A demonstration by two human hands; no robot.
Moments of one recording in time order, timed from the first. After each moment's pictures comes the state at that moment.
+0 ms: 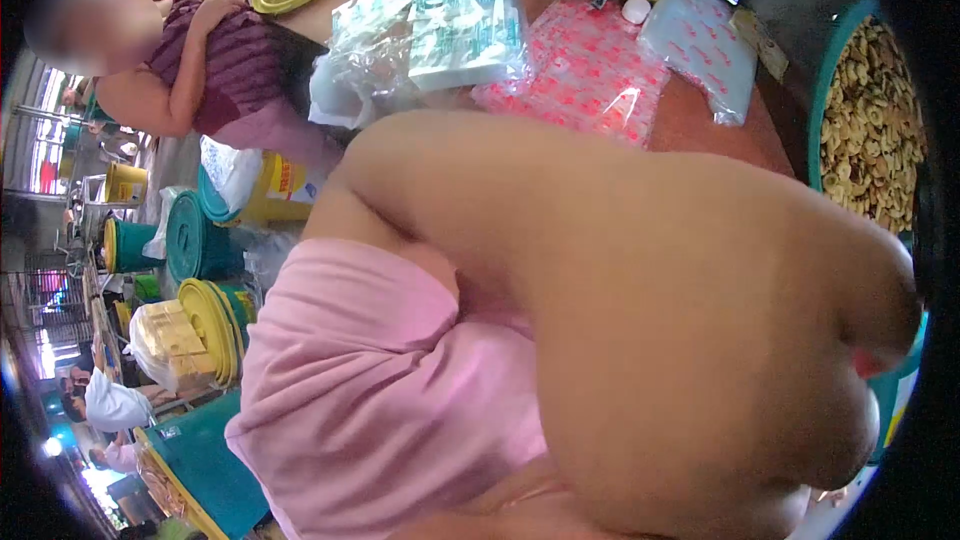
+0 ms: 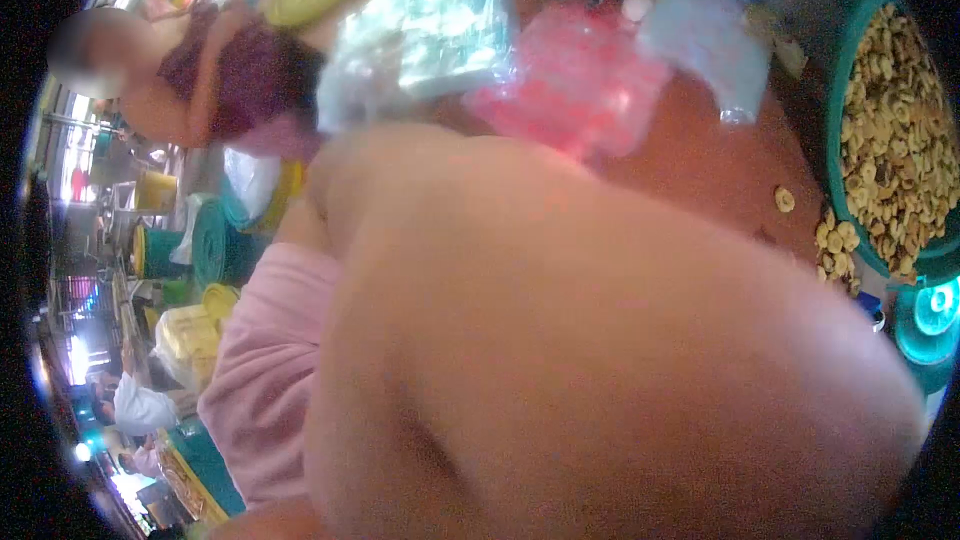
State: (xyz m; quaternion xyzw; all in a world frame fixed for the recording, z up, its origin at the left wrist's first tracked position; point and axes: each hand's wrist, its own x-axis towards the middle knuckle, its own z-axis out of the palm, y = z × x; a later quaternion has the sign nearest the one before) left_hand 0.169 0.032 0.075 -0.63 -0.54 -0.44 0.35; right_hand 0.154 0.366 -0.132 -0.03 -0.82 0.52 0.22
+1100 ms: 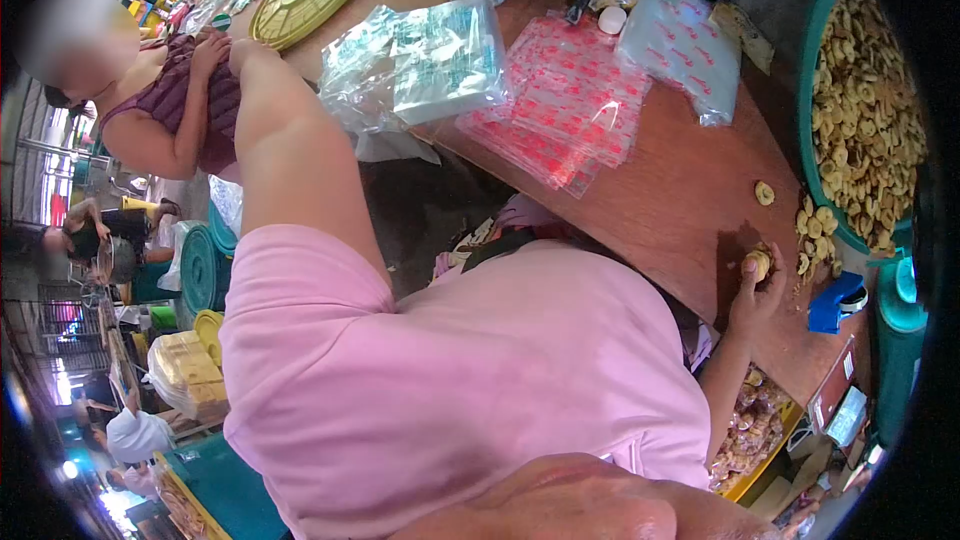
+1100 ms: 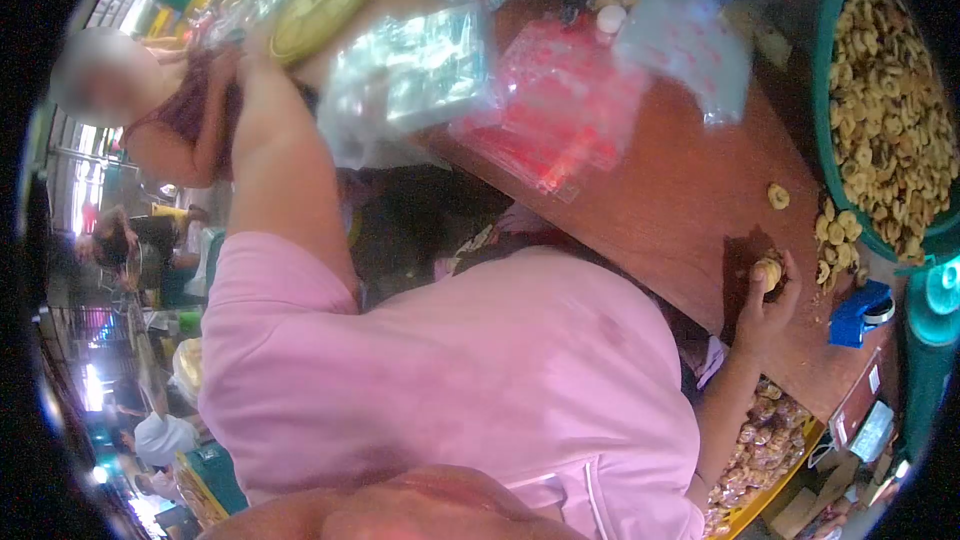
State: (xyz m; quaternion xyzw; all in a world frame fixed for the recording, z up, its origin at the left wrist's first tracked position) left_hand 0.040 -0.521 -0.001 -0.25 0.82 -0.45 0.24; right_hand 0.151 0.405 -0.161 0.02 -0.84 0.48 0.23
